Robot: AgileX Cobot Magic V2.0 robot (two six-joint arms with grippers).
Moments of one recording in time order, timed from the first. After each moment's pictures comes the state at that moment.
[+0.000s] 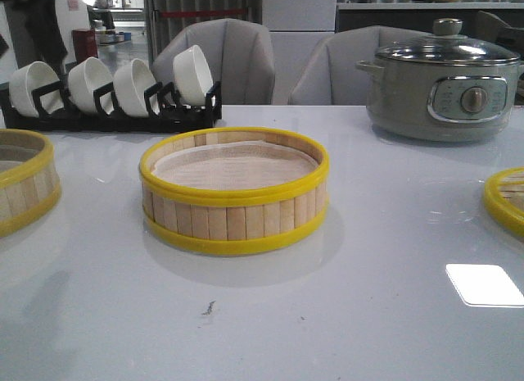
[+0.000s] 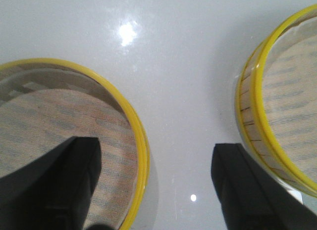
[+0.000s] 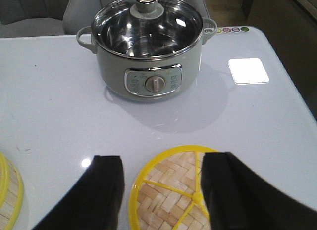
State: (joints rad) left arm -0.17 1.75 -1.53 -0.04 0.90 0.06; right arm -0.10 1.04 -1.07 -0.04 0.54 0.12
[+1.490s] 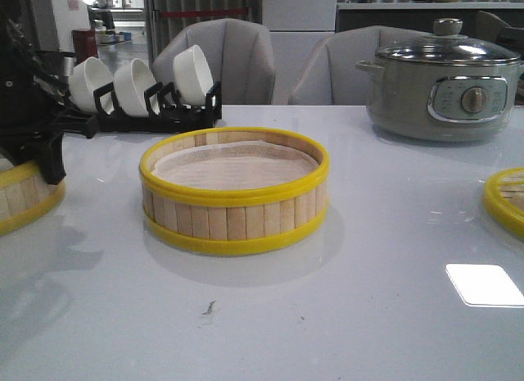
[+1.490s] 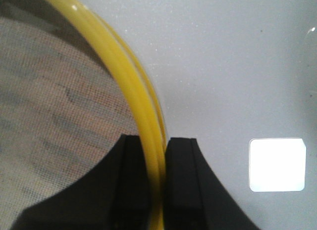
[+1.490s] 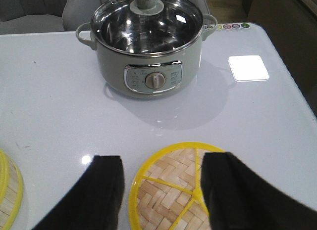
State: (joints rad) left arm -0.17 2.04 -1.55 0.04 0.86 -0.04; right arm -0.10 1.04 -1.07 -0.04 0.55 0.12
